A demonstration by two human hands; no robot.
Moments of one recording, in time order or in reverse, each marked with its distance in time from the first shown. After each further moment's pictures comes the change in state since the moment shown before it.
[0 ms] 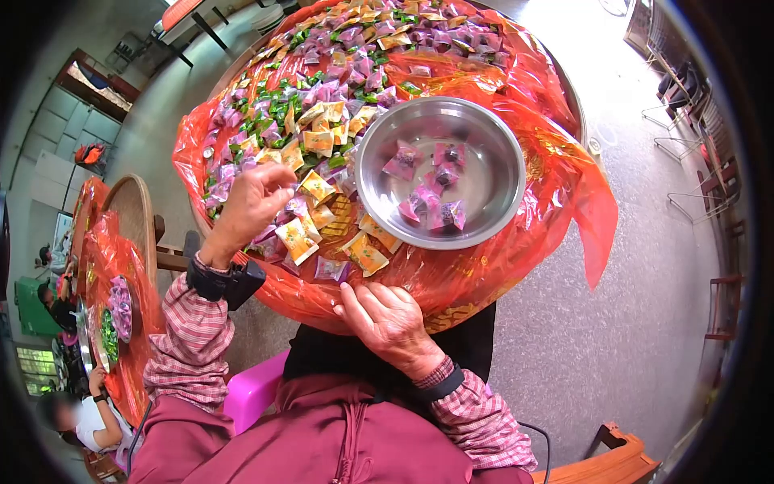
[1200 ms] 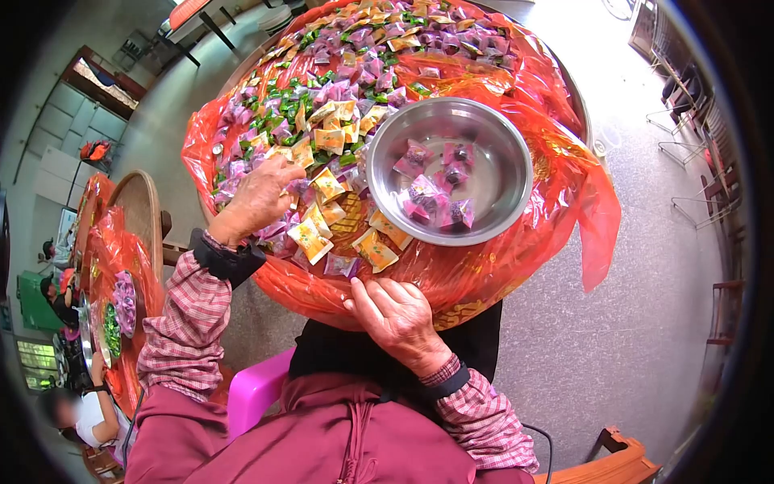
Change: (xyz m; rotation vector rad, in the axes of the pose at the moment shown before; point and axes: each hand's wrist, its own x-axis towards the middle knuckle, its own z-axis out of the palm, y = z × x) left_hand 0.006 -0.023 -0.005 0.514 -0.078 0.192; right_hand 0.000 -0.001 -0.001 0.007 0.003 0.006
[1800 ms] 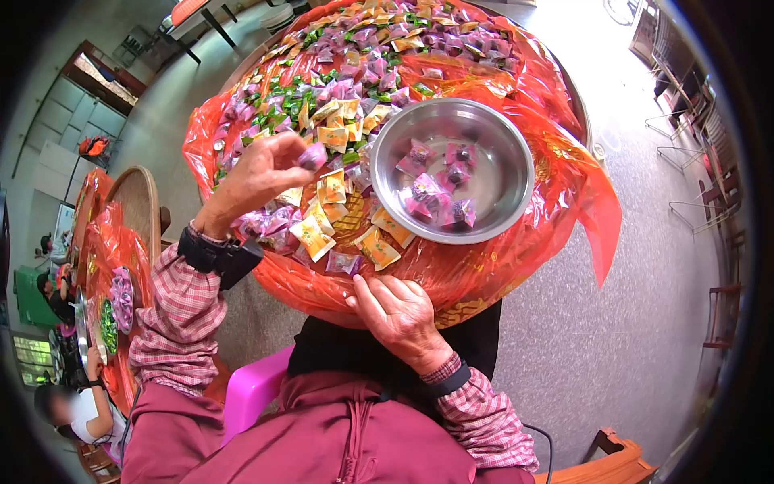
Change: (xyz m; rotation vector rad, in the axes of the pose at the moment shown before) left_hand 0.021 0.026 -0.044 -0.749 -0.085 -0.205; right_hand 0.002 -0.001 0.000 0.004 0.017 0.012
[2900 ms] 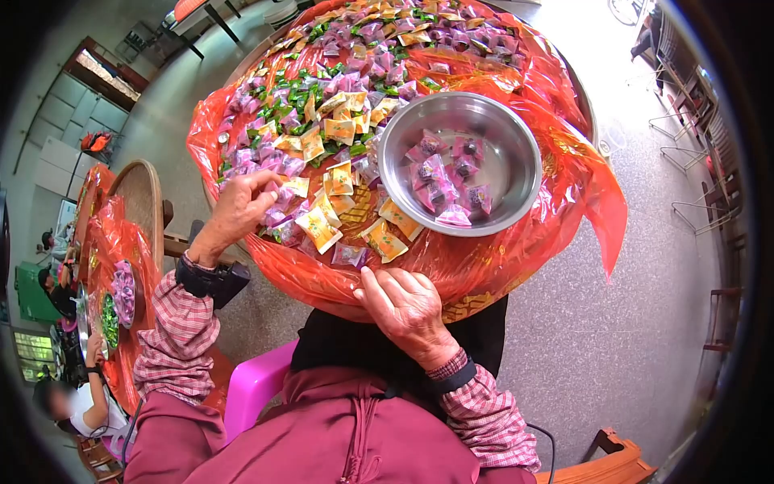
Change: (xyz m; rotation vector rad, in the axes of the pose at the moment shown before) left_hand -0.064 -0.040 0.001 0.317 0.187 -0.097; right_hand -0.001 -0.001 -0.001 -0.011 -0.019 0.003
